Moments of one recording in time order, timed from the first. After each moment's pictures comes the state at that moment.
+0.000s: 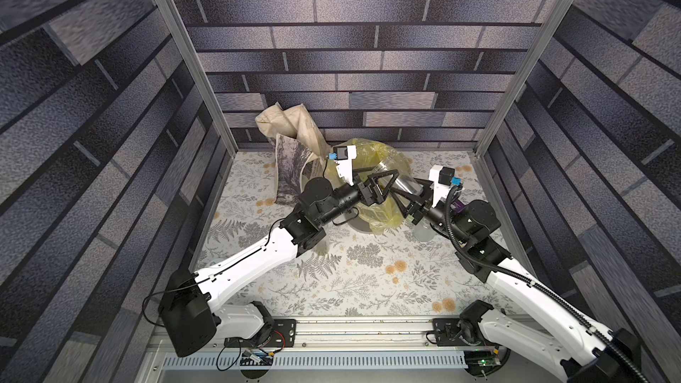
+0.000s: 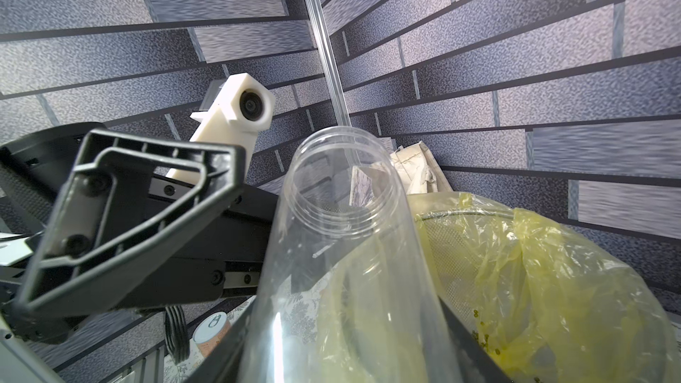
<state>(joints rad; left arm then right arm) -0.82 1.31 1.07 0.45 0.20 -0.72 0.59 0.91 0.71 0.40 -0.34 0.32</state>
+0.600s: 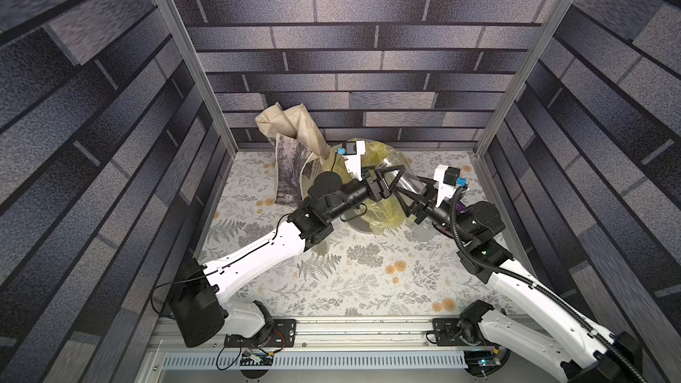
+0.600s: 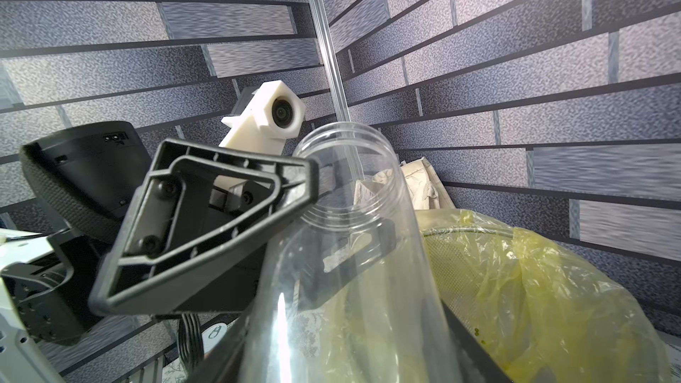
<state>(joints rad) -0.84 1.37 1.15 0.41 0.20 -0.76 0.58 0.90 0.70 0.44 -0.35 0.32</state>
